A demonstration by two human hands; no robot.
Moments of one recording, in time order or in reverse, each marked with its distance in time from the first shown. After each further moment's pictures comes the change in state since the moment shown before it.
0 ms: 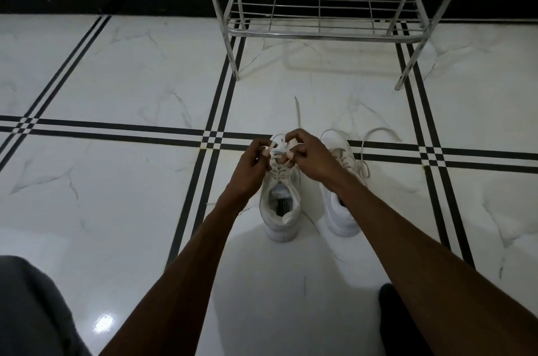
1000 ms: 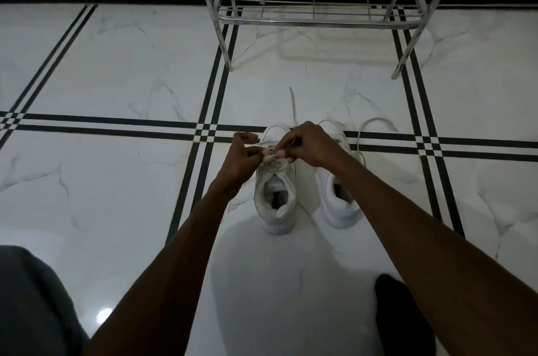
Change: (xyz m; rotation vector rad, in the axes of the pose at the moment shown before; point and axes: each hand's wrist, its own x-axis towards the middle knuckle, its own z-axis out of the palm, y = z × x) left_hand 0.012 -0.005 -0.008 -0.155 -0.015 -0.197; right_hand 0.011 -0.006 -0.016 -0.241 -0.079 -0.069
